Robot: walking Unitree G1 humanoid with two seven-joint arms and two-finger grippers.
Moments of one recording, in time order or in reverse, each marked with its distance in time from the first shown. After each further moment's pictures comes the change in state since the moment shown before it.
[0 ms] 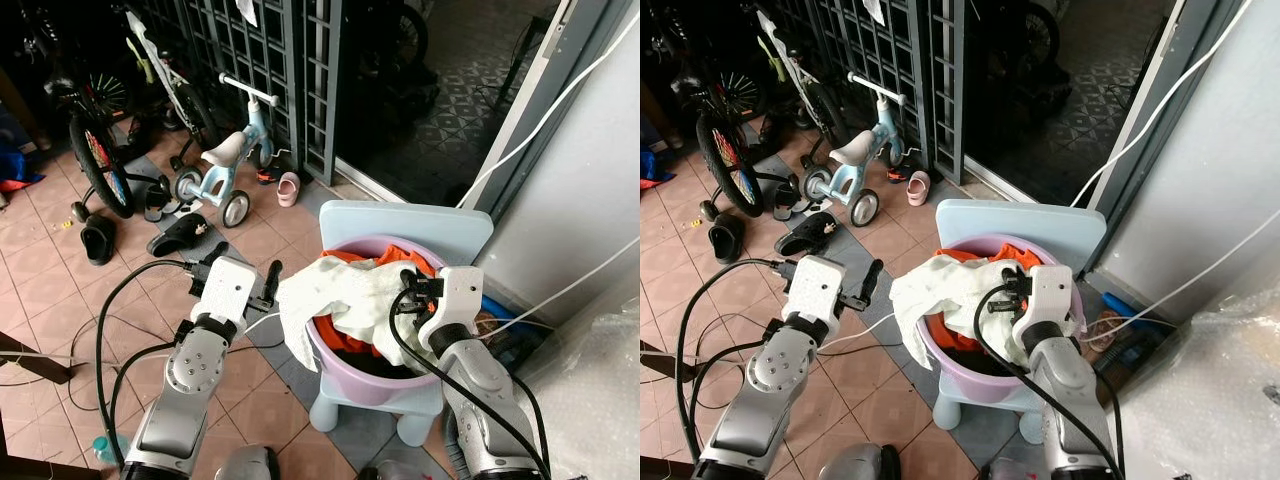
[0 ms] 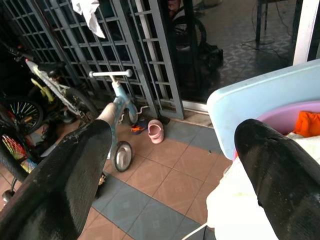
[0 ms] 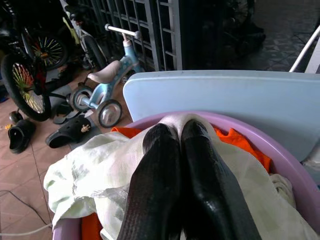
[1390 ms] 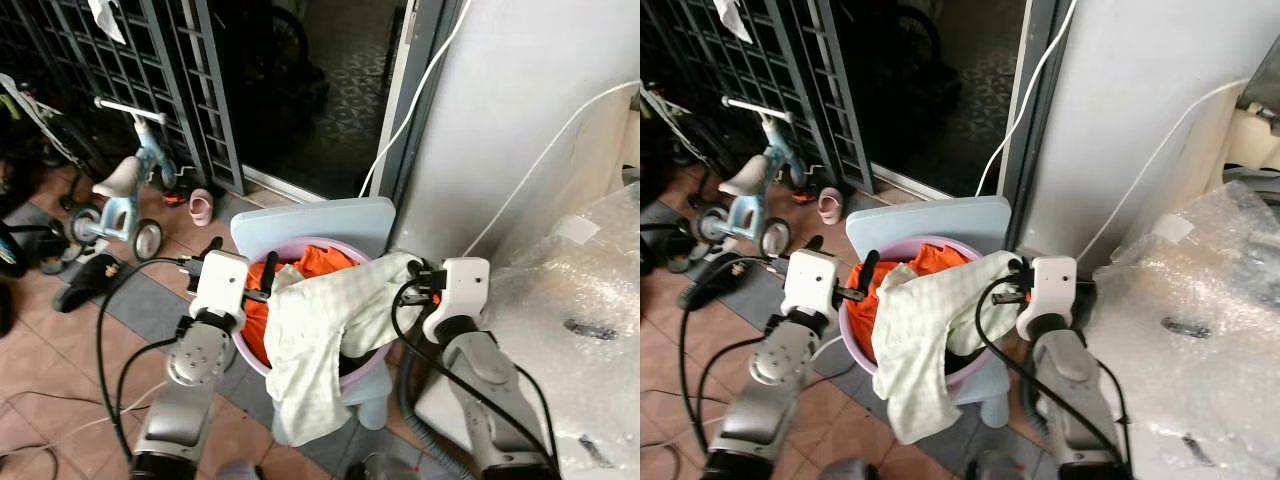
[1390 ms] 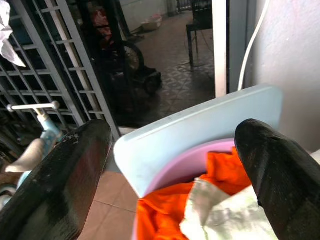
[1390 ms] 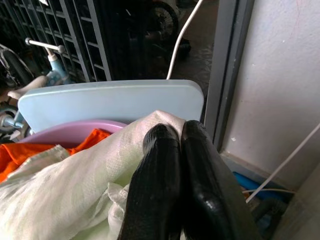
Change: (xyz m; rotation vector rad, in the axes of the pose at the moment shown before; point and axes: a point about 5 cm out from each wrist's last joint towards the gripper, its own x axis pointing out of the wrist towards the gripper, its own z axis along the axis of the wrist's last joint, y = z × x) left arm 0.007 -0.011 0.002 -0.082 -0.024 0.000; right arm 0.002 -0.011 0.013 -0.076 -0.013 0.000
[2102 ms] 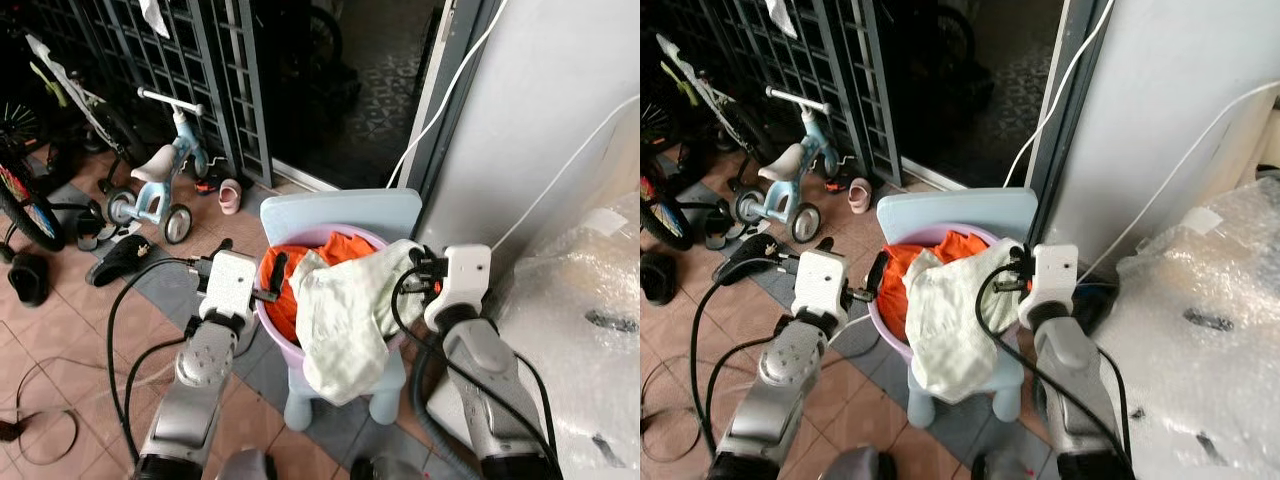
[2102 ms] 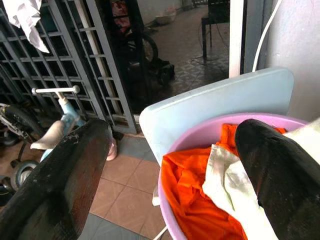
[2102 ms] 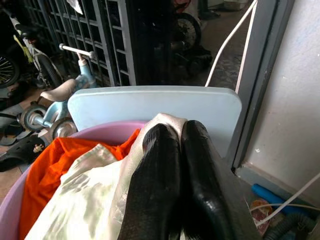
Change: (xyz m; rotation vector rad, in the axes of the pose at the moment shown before) left arm 0.000 0.005 -0.003 0.009 0.023 0.008; right arm 0.012 0.006 0.011 0.000 -0.045 0.020
